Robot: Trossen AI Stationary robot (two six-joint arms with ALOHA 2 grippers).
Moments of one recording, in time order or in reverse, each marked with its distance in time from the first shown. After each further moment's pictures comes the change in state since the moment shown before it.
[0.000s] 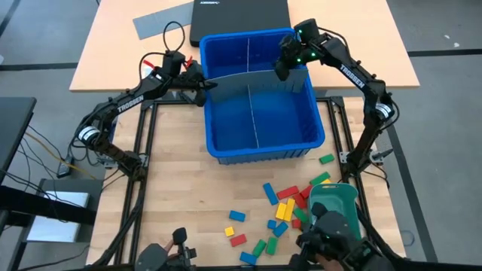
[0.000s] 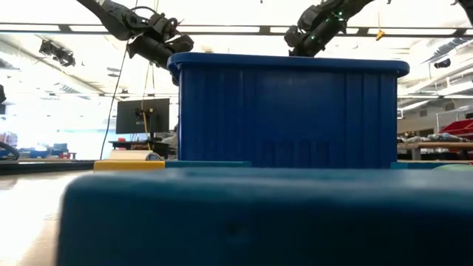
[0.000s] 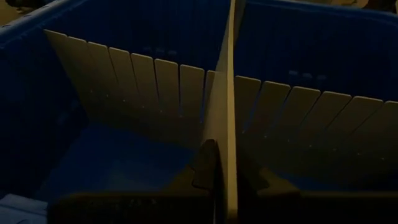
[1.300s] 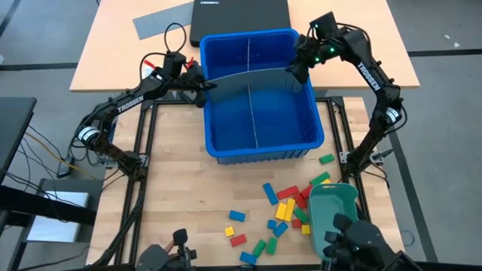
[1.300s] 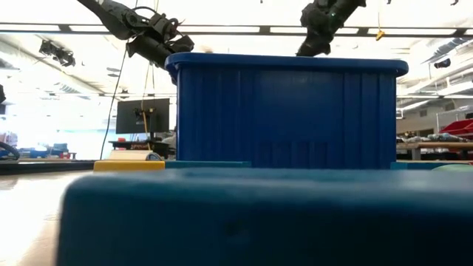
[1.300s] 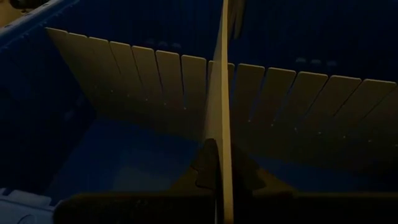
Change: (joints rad) left arm -0.012 0.000 0.000 -0.033 -0.036 0.064; right arm -0.037 -0.079 0.146 -0.363 -0.037 -0.210
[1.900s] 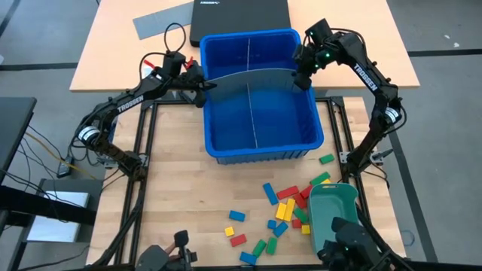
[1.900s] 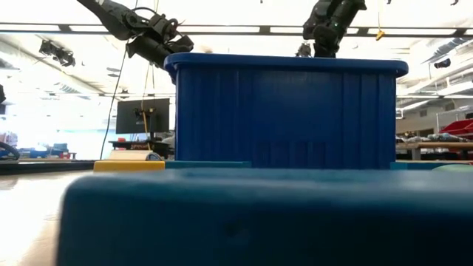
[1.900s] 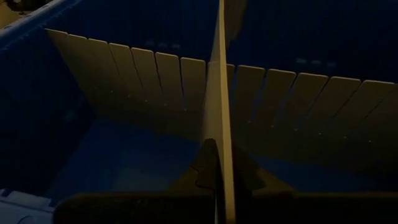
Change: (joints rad) left arm 0.001 0.000 0.000 0.001 0.021 0.007; right arm 0.018 0.000 -0.070 -0.073 0.157 -0.122
